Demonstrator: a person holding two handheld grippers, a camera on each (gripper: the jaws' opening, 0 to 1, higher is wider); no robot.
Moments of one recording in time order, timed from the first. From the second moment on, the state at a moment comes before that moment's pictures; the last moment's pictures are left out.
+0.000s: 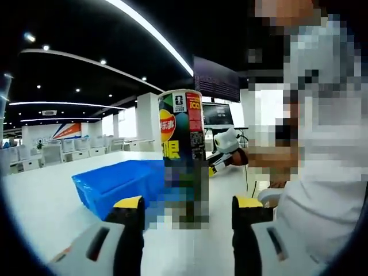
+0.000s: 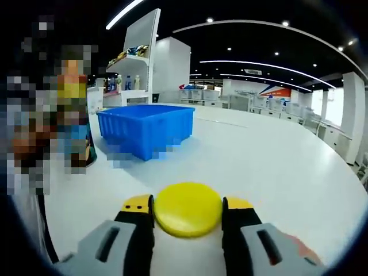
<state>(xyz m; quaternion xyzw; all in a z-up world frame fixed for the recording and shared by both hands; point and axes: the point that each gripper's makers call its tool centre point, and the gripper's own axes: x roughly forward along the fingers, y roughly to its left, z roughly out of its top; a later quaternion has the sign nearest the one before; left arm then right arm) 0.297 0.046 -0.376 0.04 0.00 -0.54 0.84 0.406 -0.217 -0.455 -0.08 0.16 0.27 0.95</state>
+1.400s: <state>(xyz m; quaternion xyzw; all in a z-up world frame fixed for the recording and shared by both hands) 0.298 0.048 -0.386 0.06 0.01 -0.53 0.85 0.407 -0.215 -0.305 -0.06 0.04 0.31 0.95</state>
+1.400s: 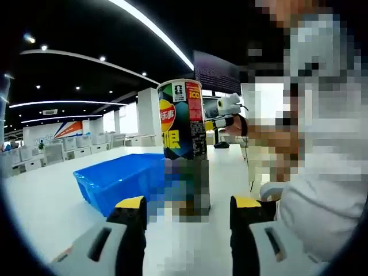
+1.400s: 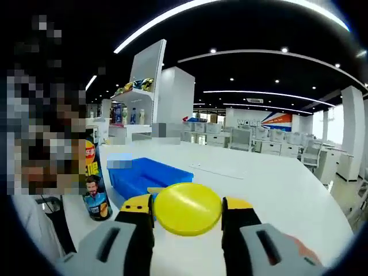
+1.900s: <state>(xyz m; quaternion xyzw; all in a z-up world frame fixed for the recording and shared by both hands) 0.298 0.051 -0.380 0.05 0.01 -0.53 0.85 0.411 -0.163 -0.250 -0.09 0.00 0.37 0.92</state>
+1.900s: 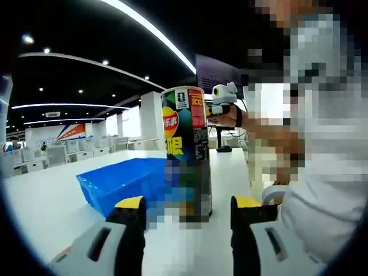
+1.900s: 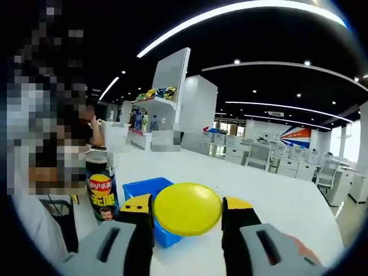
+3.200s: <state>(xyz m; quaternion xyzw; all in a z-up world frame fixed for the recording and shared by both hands) 0.302 0.055 -0.366 0.05 0.02 -0.52 0.85 0.360 -0.043 -0.215 -0.08 0.01 0.54 0.84</state>
